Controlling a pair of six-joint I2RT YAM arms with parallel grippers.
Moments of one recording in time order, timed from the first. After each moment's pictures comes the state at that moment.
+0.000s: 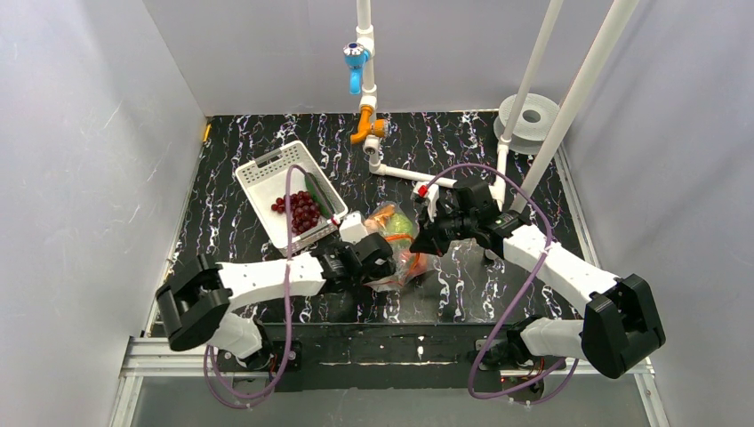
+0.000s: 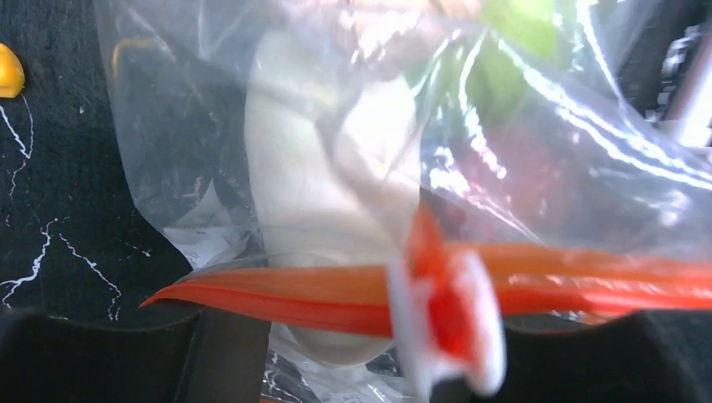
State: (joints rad) left arm -1.07 1.45 0.81 -0.36 -0.45 -1.19; right arm 0.56 1.24 0.82 -0.32 -0.70 -0.17
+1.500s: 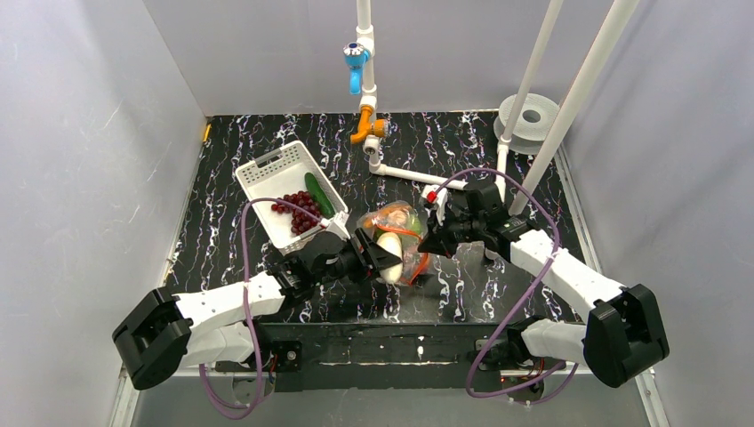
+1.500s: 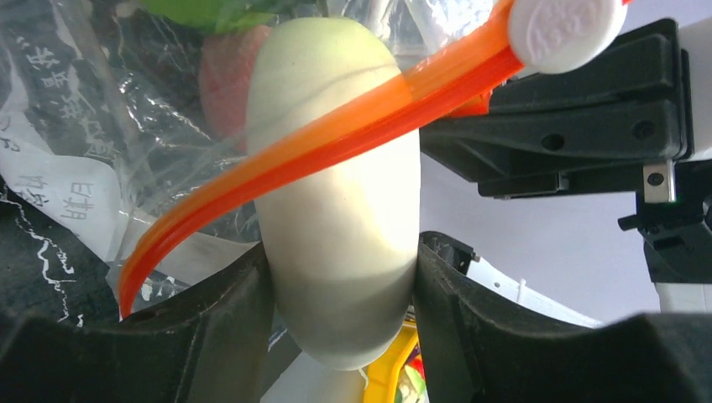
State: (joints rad) left arm -0.91 1.12 0.47 0.22 0.08 -1.32; right arm 0.50 1.20 0.77 -0.33 -0.73 -0.29
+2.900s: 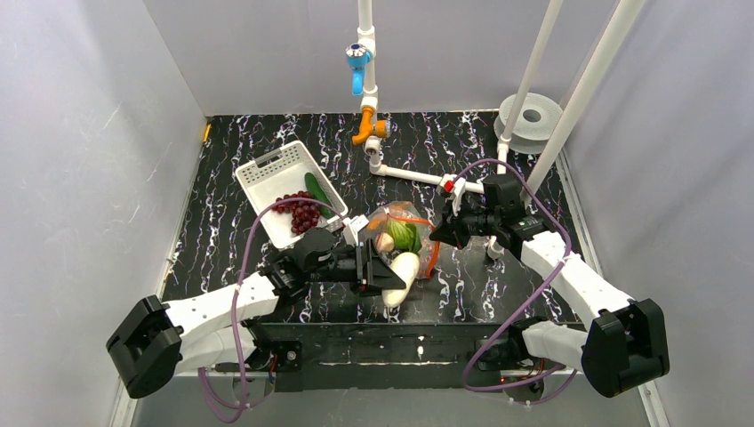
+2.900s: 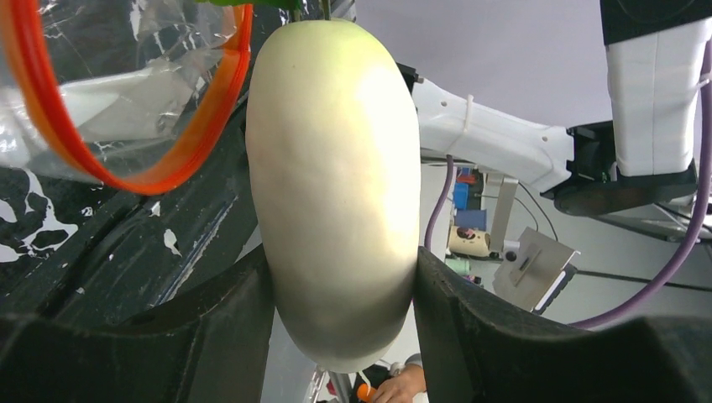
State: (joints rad) left arm -0.88 1.06 0.48 0.27 0.57 -1.24; right arm 0.37 1.14 0.77 -0.33 -0.74 -0.29
